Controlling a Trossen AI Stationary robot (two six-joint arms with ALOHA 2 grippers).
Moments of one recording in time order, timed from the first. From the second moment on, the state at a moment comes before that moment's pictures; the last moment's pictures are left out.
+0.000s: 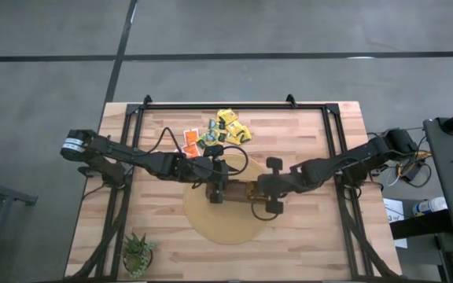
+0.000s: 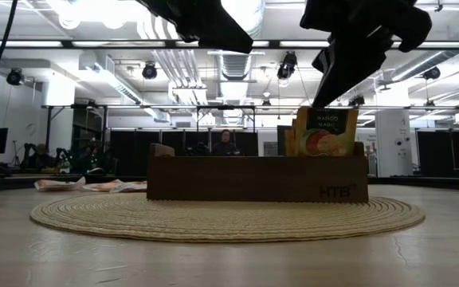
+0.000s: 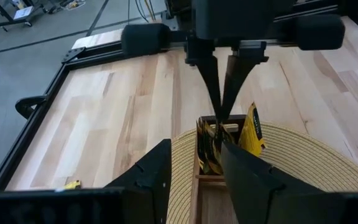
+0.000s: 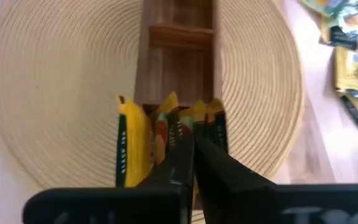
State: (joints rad) left arm -0.16 1.50 1.09 -0.05 -0.26 0.10; right arm 0.27 1.47 0.99 -0.52 0.27 0.24
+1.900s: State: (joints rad) left arm -0.16 1.50 1.09 -0.05 -0.26 0.10; right arm 0.24 1.48 0.98 -0.49 0.05 0.28
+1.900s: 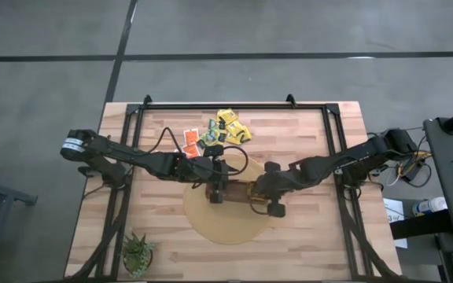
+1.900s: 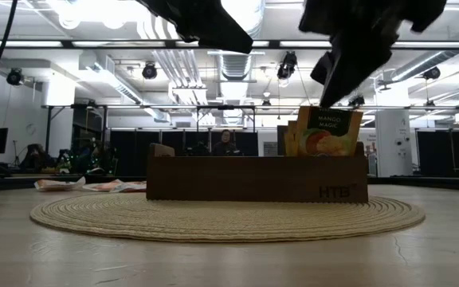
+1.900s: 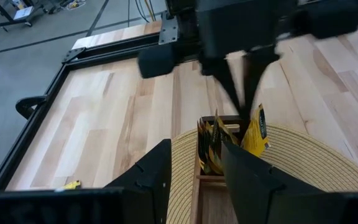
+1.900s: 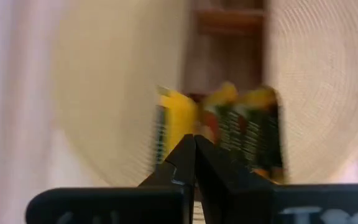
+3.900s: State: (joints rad) left arm -0.16 1.50 1.09 -0.05 -0.26 0.10; right arm 0.18 1.71 1.01 -0.47 -0.03 0.22
